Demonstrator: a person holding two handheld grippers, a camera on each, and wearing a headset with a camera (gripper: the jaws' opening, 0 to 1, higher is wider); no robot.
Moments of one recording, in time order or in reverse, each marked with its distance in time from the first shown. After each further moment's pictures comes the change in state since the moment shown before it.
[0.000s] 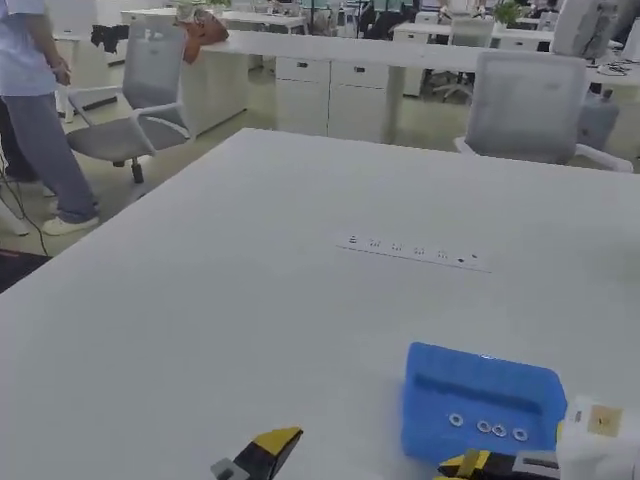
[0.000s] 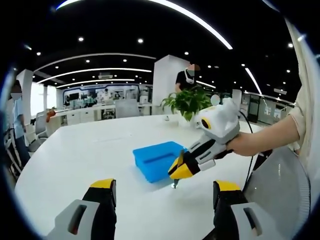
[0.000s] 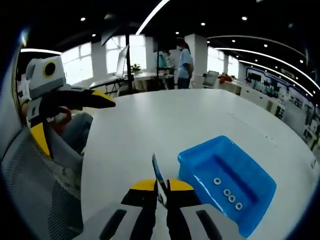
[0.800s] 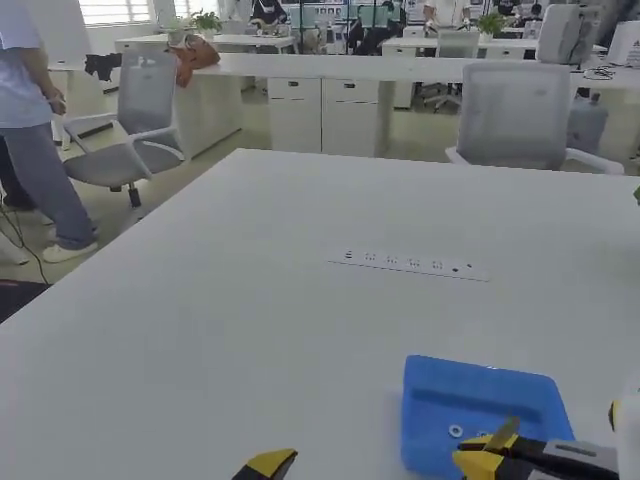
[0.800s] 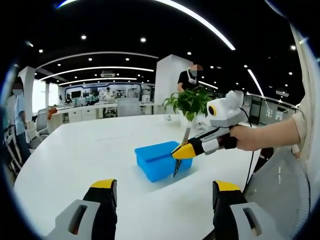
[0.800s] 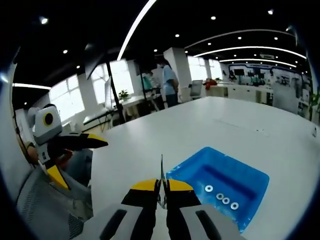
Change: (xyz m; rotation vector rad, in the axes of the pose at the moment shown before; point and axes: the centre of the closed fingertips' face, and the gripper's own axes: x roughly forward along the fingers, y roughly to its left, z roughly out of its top) left arm -0.001 0.003 -0.001 -0.025 -0.003 0.012; right arm -0.032 -0.026 0.042 0.234 -0.209 -0.011
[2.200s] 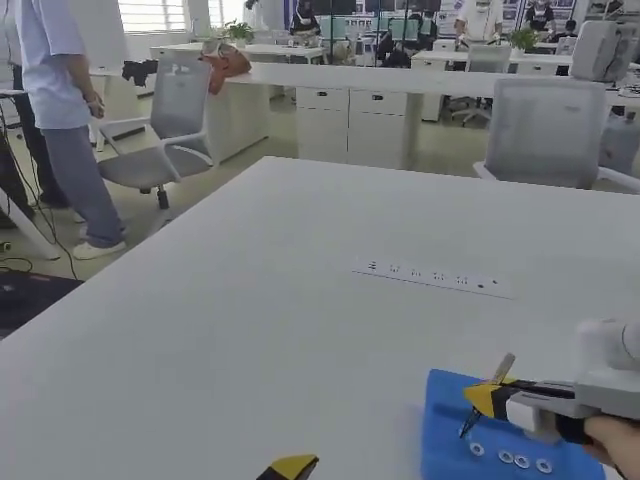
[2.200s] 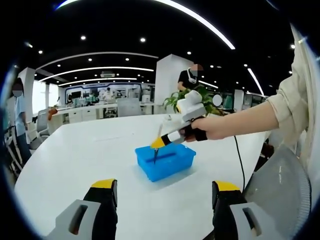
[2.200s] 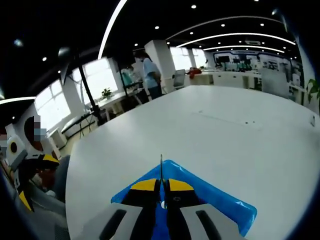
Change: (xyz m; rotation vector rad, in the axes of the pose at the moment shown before) left arm -0.001 0.001 0.000 0.008 0.004 0.004; right arm 0.054 -0.082 0.004 0.099 0.099 -0.094
